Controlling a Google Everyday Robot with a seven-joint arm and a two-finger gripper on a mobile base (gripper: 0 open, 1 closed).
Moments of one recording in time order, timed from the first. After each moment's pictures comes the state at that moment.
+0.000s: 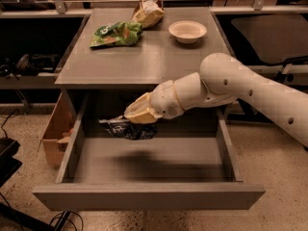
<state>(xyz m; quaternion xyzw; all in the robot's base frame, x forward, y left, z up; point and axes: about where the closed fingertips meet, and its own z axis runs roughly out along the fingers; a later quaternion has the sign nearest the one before) 0.533 0.057 0.803 -0.62 0.60 0.34 0.38</state>
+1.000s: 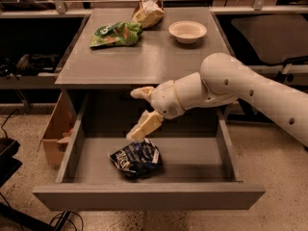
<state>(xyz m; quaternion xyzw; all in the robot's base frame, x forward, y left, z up) 0.533 0.057 0.803 -0.62 0.60 0.34 0.38</state>
